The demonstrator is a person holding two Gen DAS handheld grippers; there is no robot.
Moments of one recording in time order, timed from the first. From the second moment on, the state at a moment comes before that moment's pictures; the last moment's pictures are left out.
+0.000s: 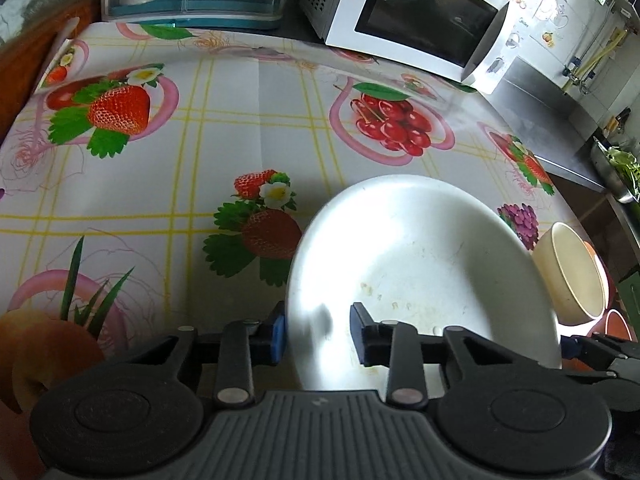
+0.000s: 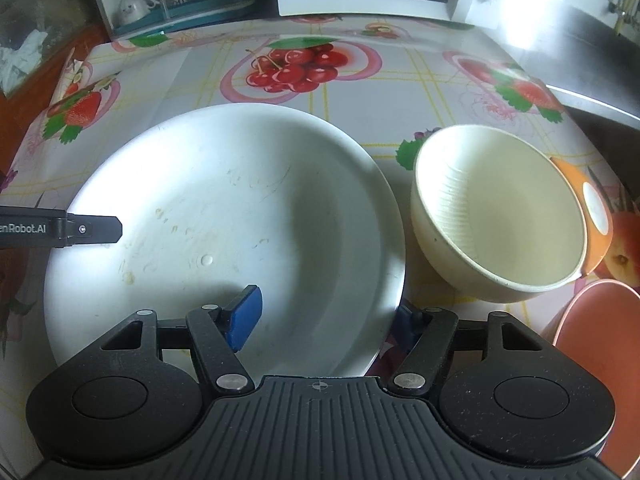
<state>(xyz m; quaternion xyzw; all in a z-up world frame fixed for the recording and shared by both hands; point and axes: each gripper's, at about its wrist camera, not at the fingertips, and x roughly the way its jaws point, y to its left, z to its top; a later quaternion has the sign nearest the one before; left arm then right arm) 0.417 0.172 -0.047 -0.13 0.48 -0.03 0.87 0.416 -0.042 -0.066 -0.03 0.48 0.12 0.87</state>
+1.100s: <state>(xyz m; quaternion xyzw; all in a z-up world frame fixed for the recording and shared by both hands) 0.189 0.200 0.031 -0.13 0.43 0.08 0.89 0.233 0.001 0.004 -0.11 0.40 0.26 0.87</state>
